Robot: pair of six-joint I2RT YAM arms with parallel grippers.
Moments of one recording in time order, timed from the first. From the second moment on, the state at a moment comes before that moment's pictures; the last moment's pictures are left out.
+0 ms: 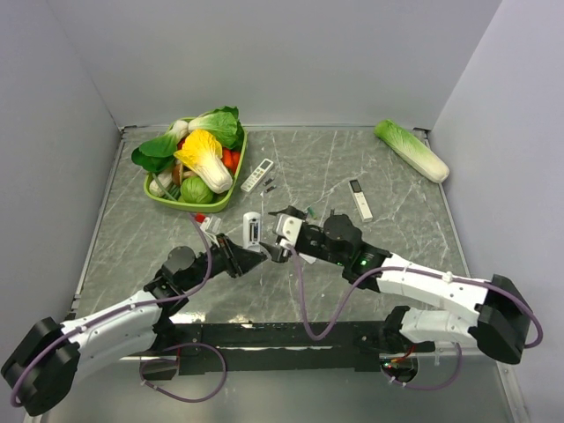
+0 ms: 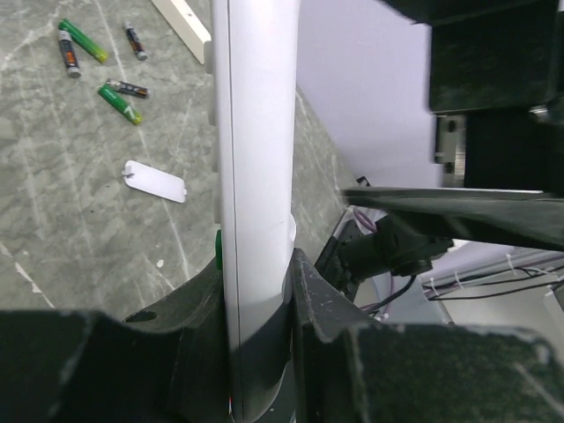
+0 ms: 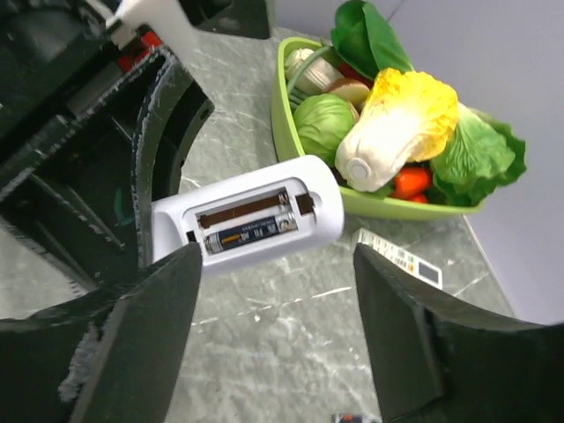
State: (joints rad) left arm -0.73 0.83 0.16 0.66 0.29 -0.85; right arm 0.97 1.14 0.67 0.37 -0.19 -0.50
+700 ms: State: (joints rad) left arm -0.73 0.92 0.07 0.80 0.26 -0.76; right arm 0.55 1.21 0.91 -0.24 -0.06 0.08
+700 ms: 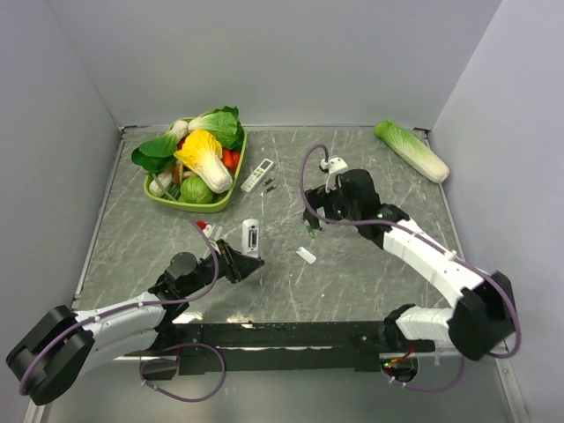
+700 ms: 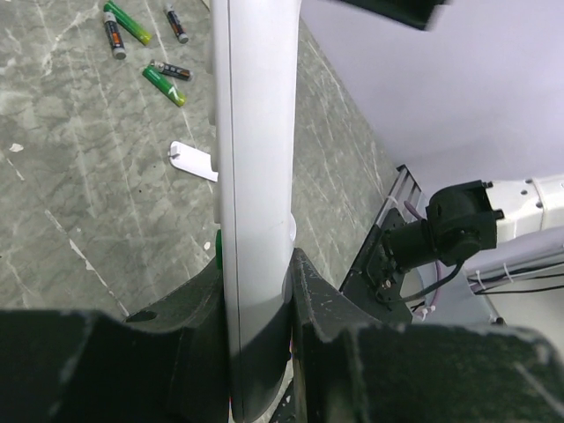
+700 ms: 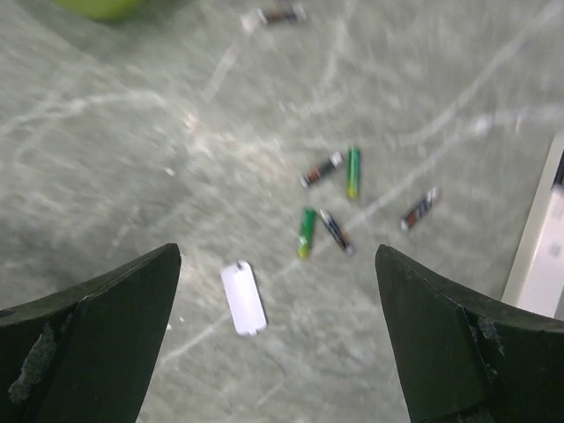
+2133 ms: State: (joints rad) left arm -0.72 1.00 0.07 0.86 0.32 -0.72; right arm 0.39 1.79 1.22 -0.57 -0.16 0.01
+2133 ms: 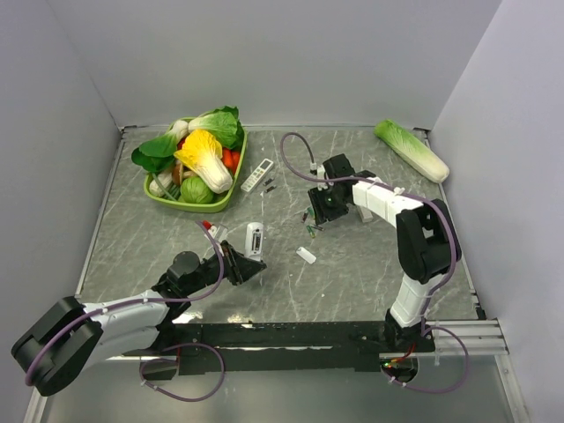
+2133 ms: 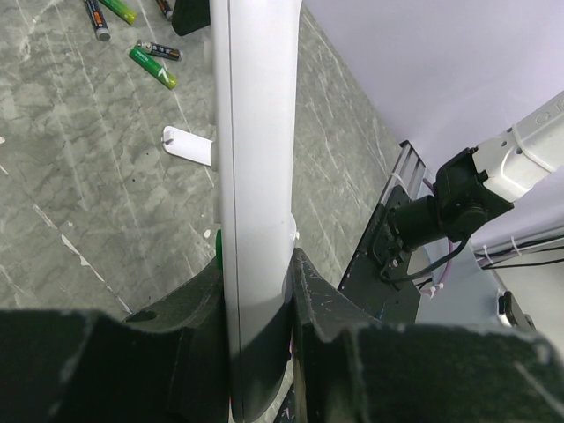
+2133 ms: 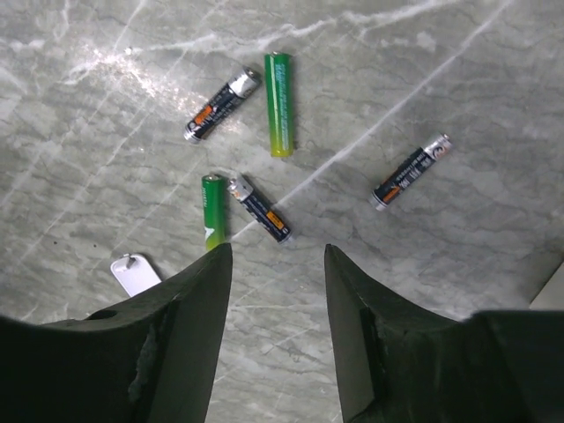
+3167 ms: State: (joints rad) left arm -0.72 0.90 0.07 0.81 0.29 -0.72; right arm 0.33 1.85 1.35 -0.62 -0.01 0.05
